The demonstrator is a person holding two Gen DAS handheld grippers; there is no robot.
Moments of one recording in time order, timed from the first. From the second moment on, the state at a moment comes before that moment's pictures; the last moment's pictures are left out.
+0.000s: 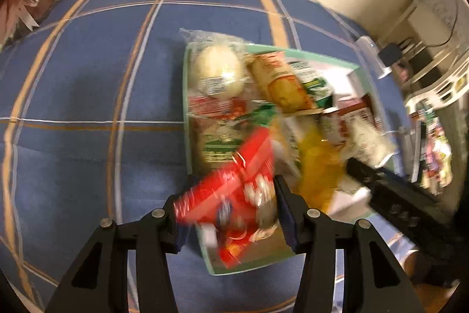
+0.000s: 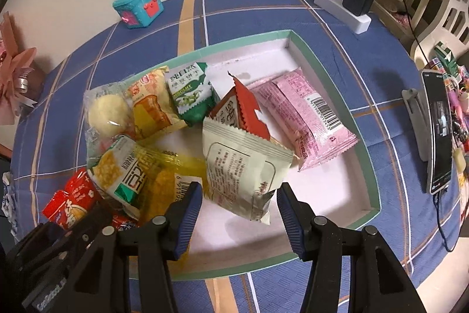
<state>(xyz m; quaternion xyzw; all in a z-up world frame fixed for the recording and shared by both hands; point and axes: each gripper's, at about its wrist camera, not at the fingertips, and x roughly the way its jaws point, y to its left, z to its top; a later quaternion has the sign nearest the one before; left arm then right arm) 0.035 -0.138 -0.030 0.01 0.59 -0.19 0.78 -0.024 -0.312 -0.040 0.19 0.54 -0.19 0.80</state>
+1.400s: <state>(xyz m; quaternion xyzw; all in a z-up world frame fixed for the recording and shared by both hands) 0.049 -0.100 -0.001 -0.03 0.56 -0.18 0.81 -0.025 -0.305 -0.028 0.18 0.52 -0.18 0.81</state>
